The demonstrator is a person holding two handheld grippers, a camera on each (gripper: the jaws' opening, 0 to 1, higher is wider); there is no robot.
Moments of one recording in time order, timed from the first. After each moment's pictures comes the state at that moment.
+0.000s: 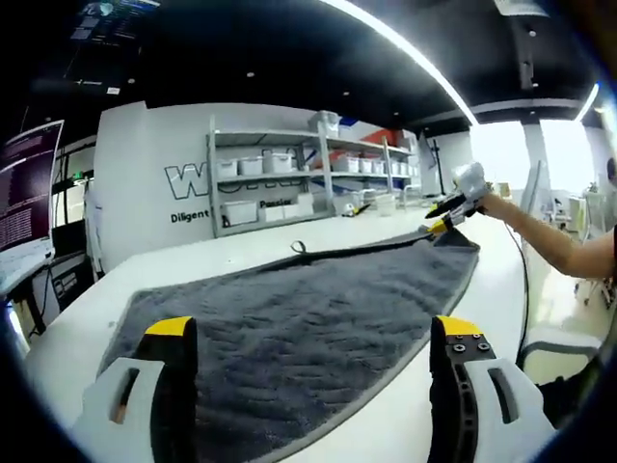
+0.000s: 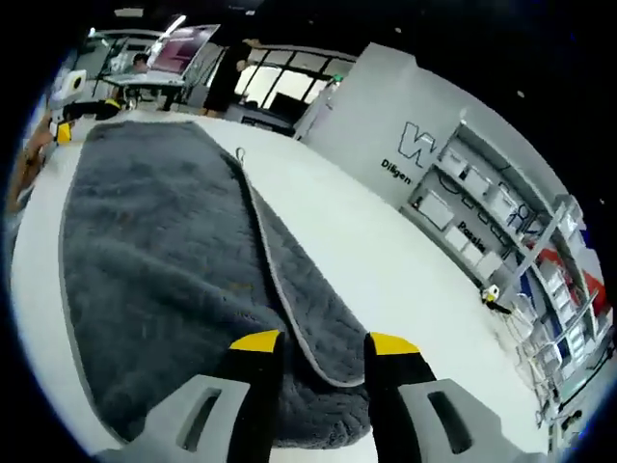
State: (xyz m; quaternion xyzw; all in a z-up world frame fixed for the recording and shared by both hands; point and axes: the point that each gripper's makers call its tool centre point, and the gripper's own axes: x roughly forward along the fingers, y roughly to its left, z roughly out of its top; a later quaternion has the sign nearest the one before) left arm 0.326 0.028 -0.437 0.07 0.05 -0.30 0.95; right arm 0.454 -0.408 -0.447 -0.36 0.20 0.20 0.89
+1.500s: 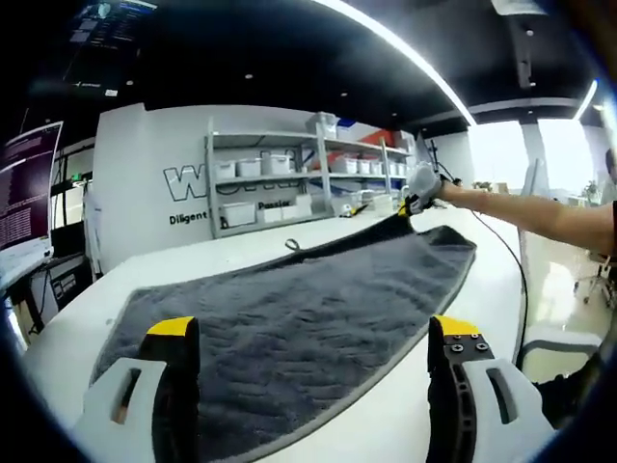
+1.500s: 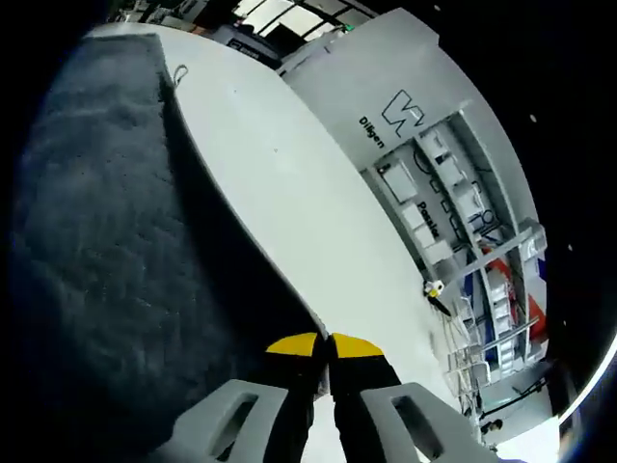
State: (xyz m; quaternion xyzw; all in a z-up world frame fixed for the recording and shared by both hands) left arm 0.322 0.025 -0.442 0.07 0.05 -0.30 0.95; right arm 0.561 -0.446 -0.432 -0.44 0.25 0.05 0.86
